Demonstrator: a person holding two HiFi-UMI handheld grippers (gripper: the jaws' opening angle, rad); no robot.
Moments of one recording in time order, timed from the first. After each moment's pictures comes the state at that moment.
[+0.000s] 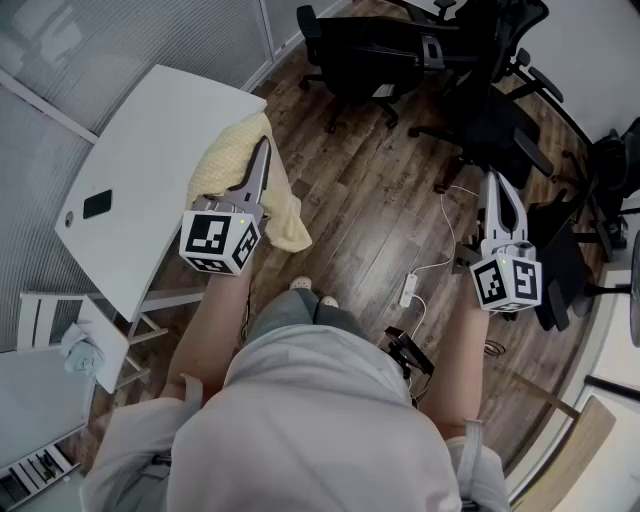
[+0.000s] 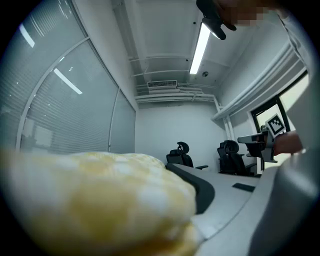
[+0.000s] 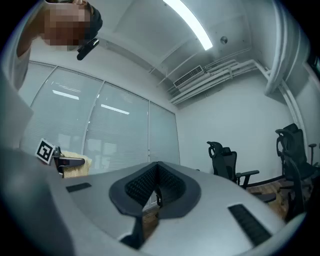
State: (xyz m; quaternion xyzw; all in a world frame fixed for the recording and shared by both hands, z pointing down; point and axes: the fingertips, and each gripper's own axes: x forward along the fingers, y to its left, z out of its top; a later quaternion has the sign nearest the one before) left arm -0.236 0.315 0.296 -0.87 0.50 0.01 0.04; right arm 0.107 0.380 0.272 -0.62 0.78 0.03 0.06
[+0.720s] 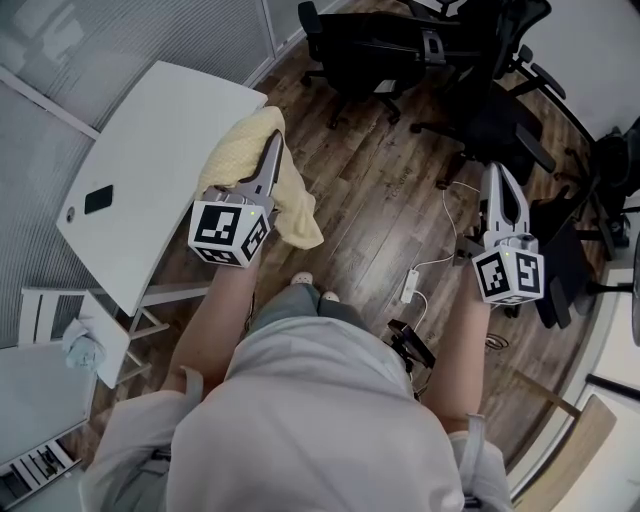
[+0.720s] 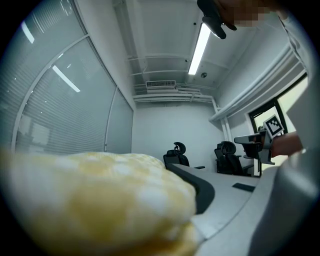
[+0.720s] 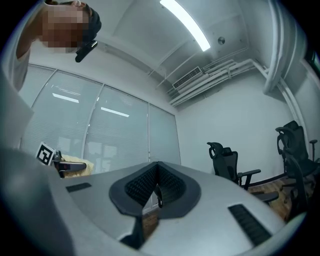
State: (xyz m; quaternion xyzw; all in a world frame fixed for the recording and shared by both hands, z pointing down) left arm -0.214 0.318 0.300 -0.88 0.48 0.01 0.04; right arm 0.113 0.381 0.268 -0.62 0.78 0.03 0.08
